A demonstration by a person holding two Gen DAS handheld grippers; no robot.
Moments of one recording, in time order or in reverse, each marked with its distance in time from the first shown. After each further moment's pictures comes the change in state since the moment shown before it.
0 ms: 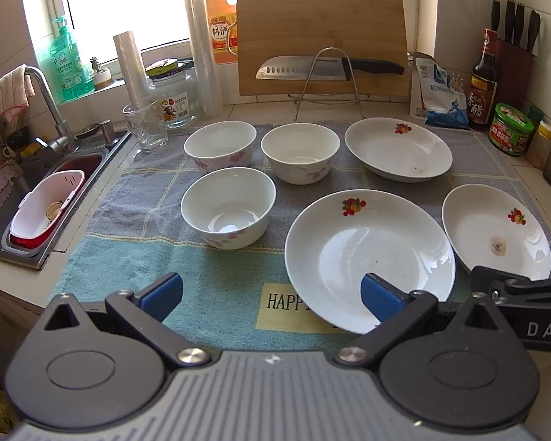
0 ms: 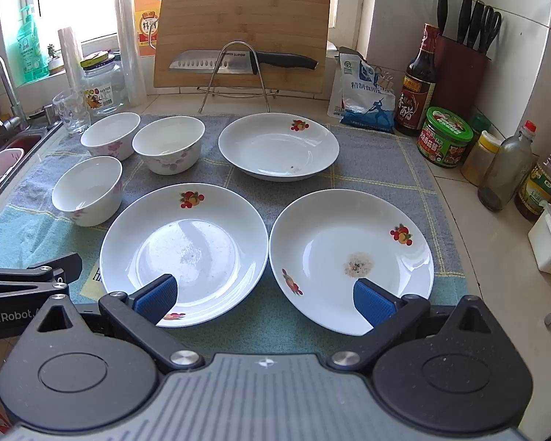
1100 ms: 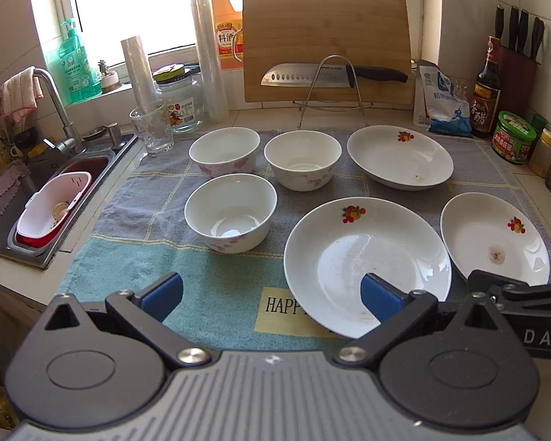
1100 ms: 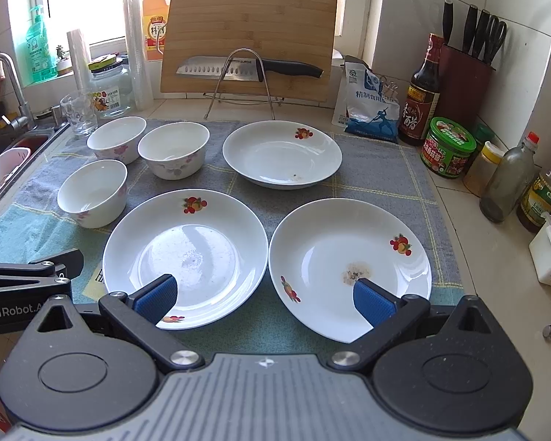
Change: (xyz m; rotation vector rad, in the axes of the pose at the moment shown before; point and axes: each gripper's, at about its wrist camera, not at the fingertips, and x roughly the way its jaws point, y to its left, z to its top) left arm -0.007 -0.005 0.000 -0.017 -0.016 0.020; right arm -0.005 -0.003 -0.001 -0.025 -0.024 0.016
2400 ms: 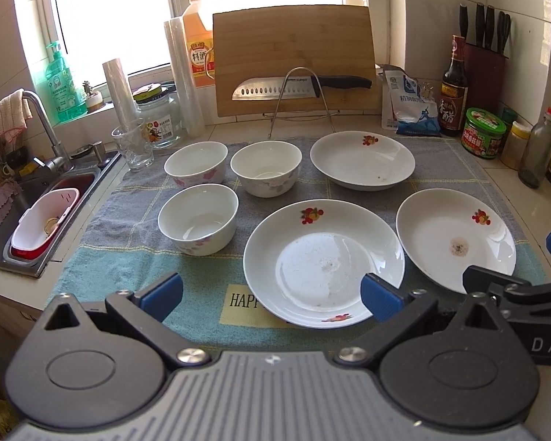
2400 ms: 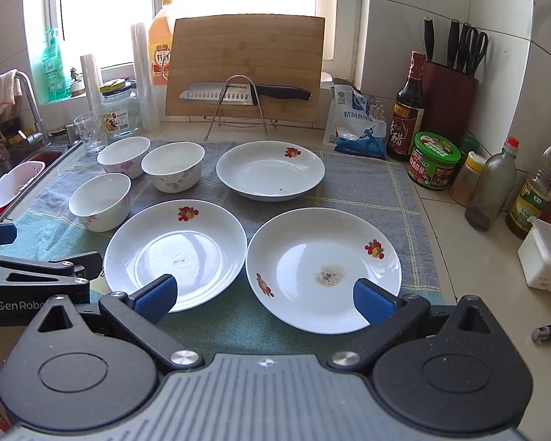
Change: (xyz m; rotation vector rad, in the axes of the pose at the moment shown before) left arm -0.029 -0.037 -0.009 0.046 -0.036 -0.030; right arm -0.036 -0.037 -0.023 -0.003 -0.095 0.042
